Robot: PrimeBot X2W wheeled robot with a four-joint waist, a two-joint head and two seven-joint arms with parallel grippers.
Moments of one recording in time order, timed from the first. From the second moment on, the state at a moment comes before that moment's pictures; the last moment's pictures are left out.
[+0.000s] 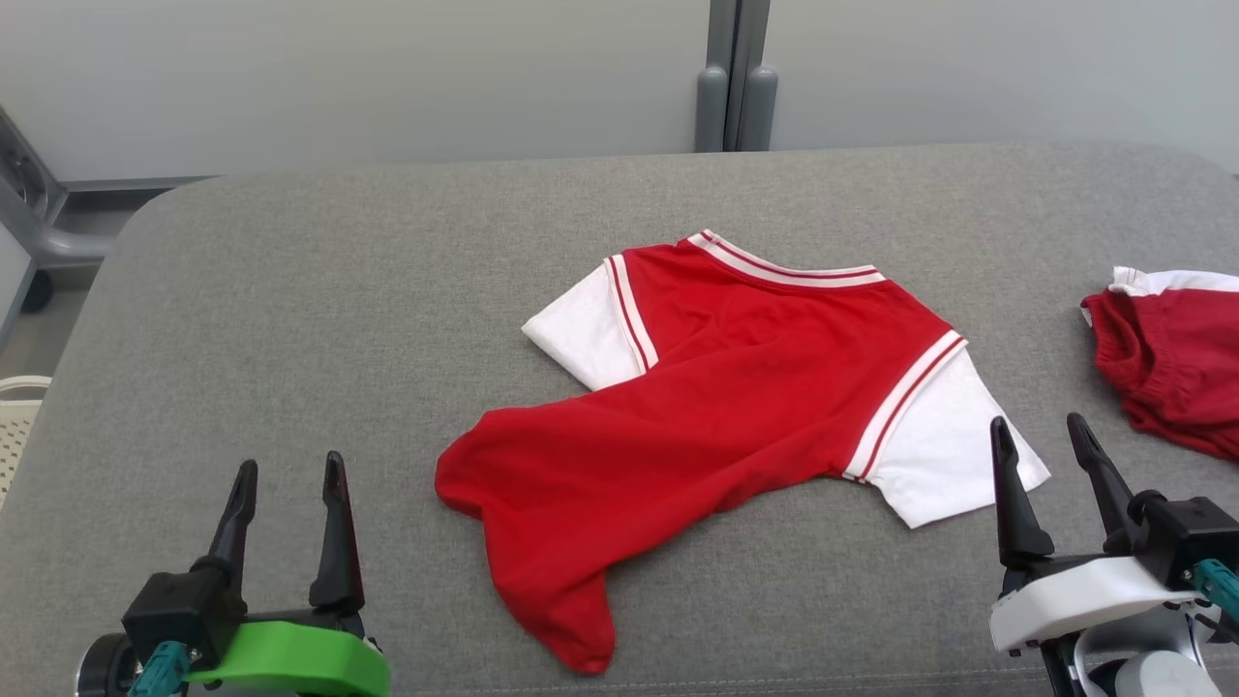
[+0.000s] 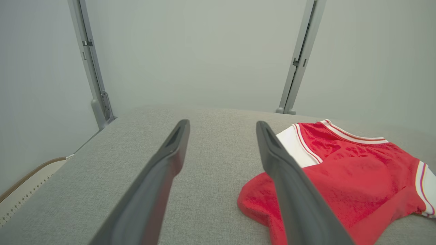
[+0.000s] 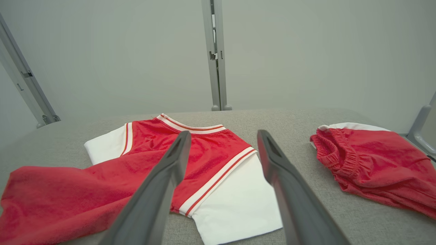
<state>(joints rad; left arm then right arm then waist) -0.02 0.47 -0.47 -0.09 -0.65 0.41 -0.26 0.02 -0.10 -0.05 0.05 0.18 0.13 -0.18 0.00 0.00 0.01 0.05</state>
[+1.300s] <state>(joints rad) 0.01 0.37 -0.60 -0.01 -0.67 0.13 0.11 0.10 -0.12 -0.08 0.07 0.21 0.13 -0.01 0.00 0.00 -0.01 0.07</state>
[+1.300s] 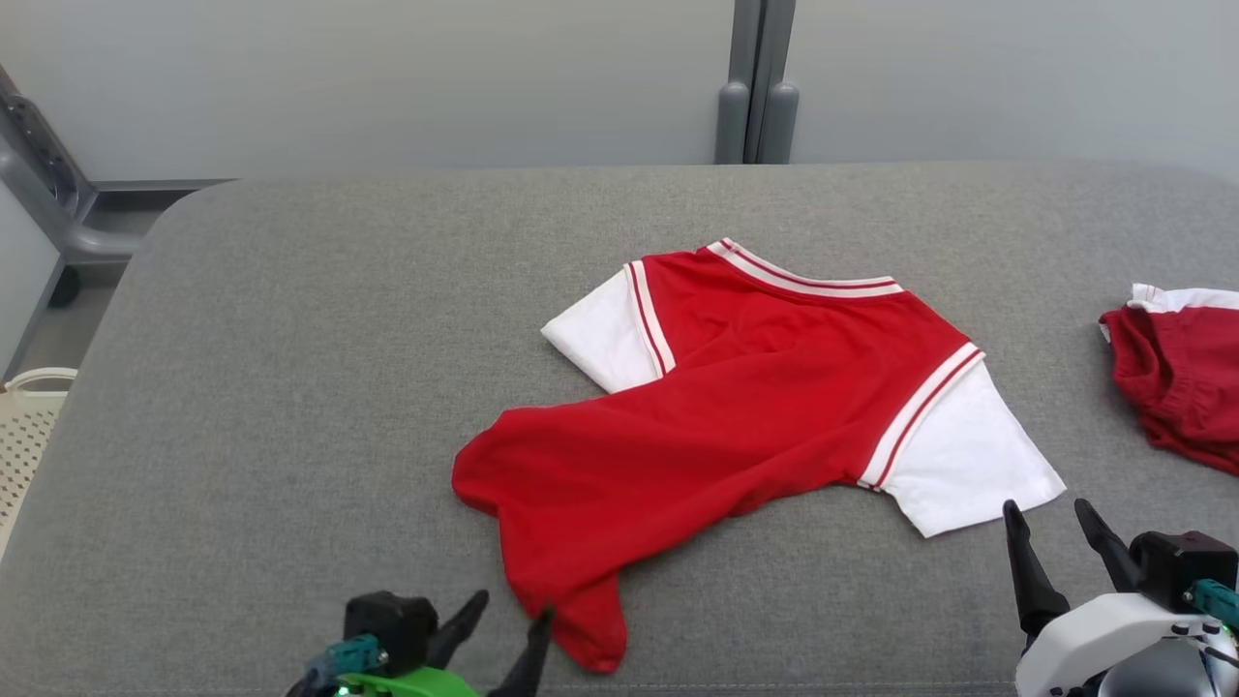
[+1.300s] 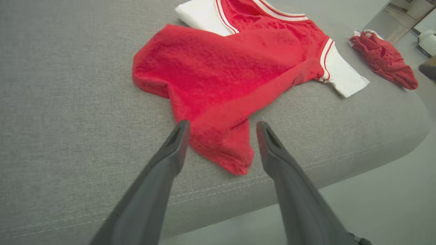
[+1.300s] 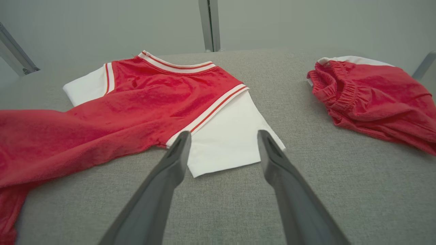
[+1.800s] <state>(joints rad) 0.00 0.31 -0.69 0.02 -0.74 0.11 0.29 -0.04 -0.24 -0.12 0.19 0.29 0.13 0.07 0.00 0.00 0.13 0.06</state>
